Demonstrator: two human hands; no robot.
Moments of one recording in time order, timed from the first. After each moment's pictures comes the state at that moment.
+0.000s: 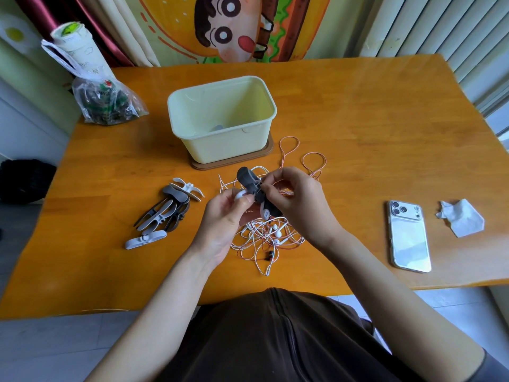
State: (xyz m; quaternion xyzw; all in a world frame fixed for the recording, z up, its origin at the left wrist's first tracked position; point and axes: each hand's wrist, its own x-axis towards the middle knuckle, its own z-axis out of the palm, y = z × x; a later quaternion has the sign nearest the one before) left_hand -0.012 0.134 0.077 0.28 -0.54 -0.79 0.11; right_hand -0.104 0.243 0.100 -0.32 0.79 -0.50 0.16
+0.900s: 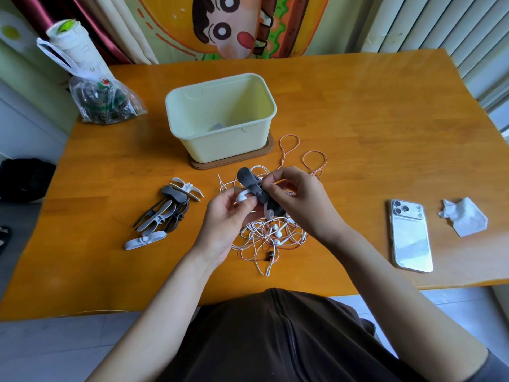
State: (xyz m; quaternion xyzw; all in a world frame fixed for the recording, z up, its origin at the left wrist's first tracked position) left_hand -0.016 0.134 0.073 0.24 -0.56 -0.78 0.12; right_hand -0.117 0.245 0.095 -0.29 0.79 -0.50 0.20
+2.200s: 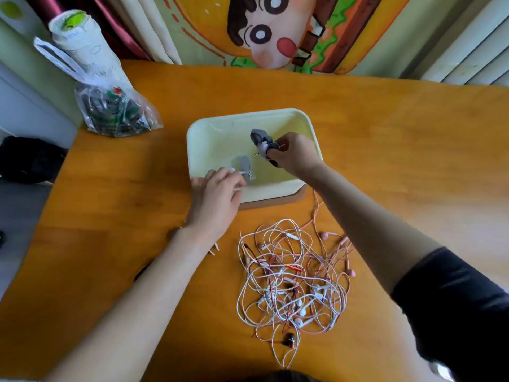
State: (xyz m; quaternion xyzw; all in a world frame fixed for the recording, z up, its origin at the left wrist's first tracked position) left_hand -0.126 -0.028 0.047 0.27 -0.94 -0.20 0.06; right_hand -0.298 0.041 0.054 -0.27 0.88 -0.29 0.24
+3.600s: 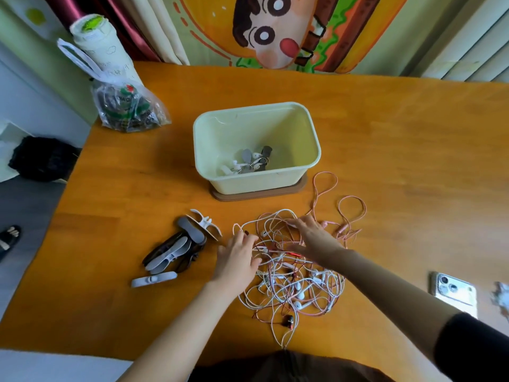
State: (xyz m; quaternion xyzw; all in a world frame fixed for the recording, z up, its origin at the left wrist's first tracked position) left_hand -0.060 0.062 -0.022 0.28 -0.91 -0.25 -0.16; right_hand -0.218 0.183 -0.027 -0.41 0.83 -0.07 0.36
